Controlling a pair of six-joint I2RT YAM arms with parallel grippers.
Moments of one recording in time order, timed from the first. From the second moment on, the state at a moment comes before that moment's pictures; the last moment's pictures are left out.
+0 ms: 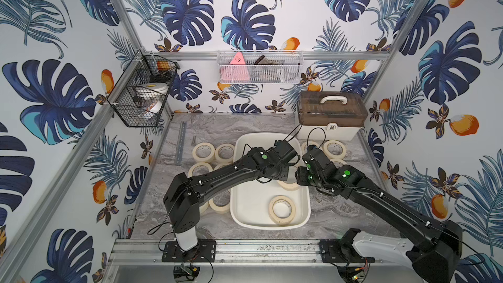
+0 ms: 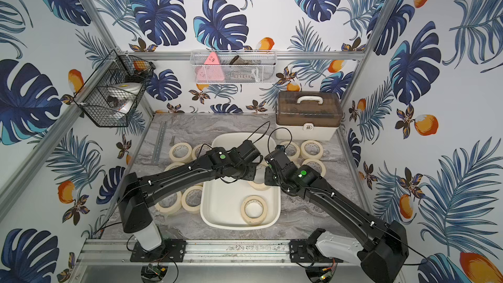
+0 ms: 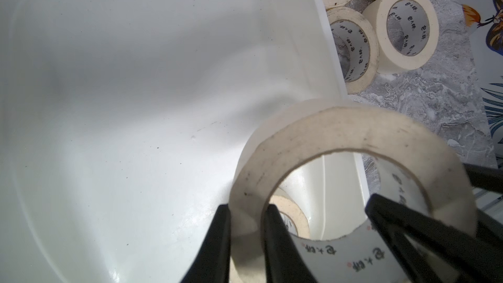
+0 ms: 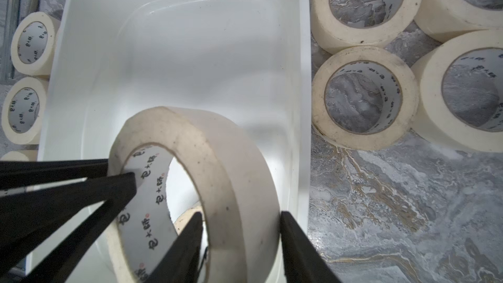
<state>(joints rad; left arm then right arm) -0.91 1.76 1.57 -0.89 -0.15 -0.71 0.73 1.15 0.99 -0.81 0.23 0.68</state>
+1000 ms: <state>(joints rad) -0.90 1.44 1.48 -0.78 -0.21 -0.58 0.50 1.05 1.06 -1.07 0.36 0.71</state>
